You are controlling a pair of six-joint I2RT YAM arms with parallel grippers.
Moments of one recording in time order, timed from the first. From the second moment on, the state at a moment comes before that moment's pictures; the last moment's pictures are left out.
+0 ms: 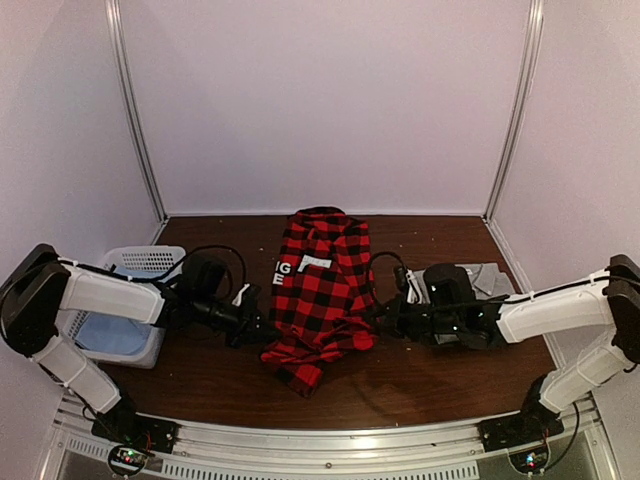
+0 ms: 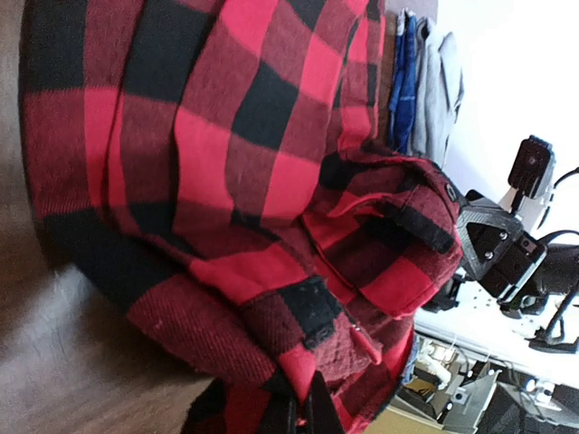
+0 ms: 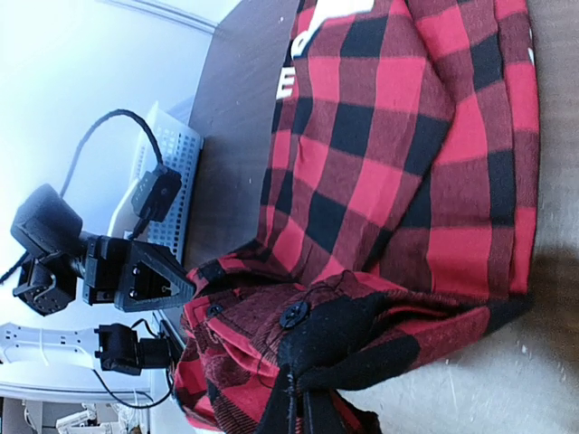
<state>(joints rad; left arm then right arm) -0.65 1.50 0.63 0.12 0.72 -1.06 0.84 1.40 0.56 0.35 -0.23 1.03</state>
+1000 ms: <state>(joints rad) -0.45 1.96 0.89 0.37 0.71 -1.18 0.58 1.86 0.88 0.42 -0.30 0.90</state>
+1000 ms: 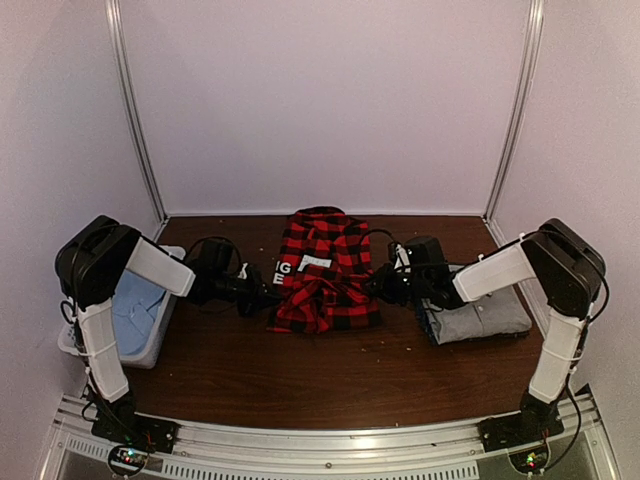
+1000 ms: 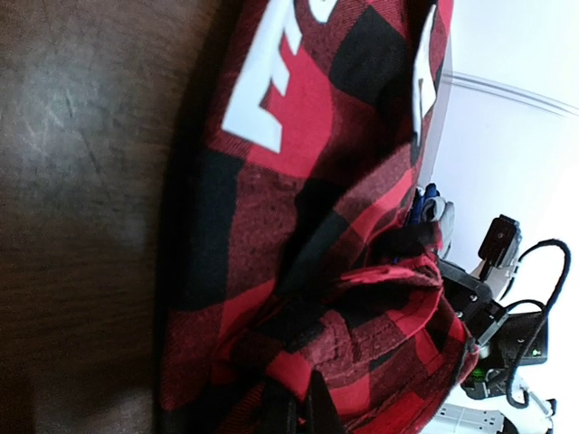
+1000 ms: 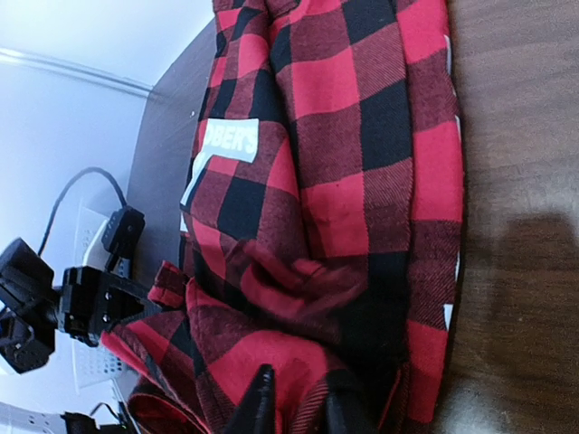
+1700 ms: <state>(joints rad) -0.45 1.77 0.90 0.21 0.60 -0.98 0.57 1.78 0.94 0.22 -0.29 0.77</state>
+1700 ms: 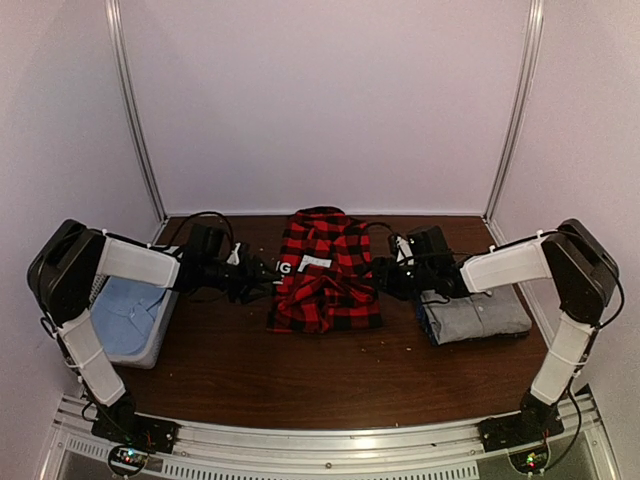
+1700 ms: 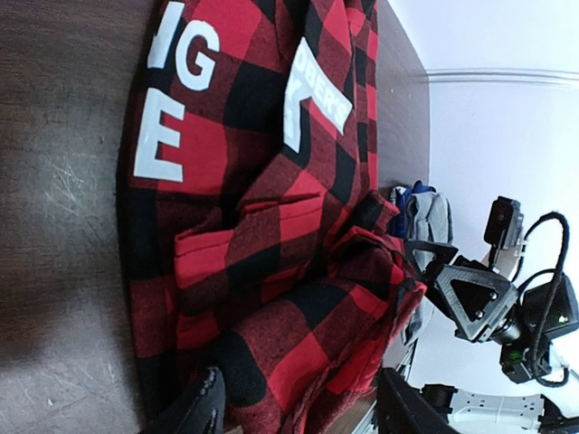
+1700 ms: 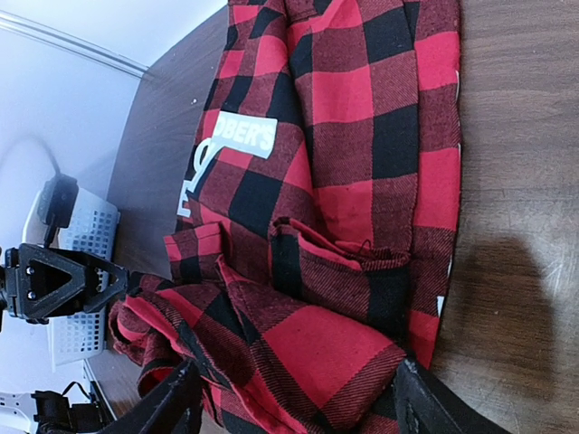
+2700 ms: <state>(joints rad) -0.66 1.68 0.81 -0.07 0.45 -0.70 0.83 1.78 1.03 0.00 -0.08 0.56</state>
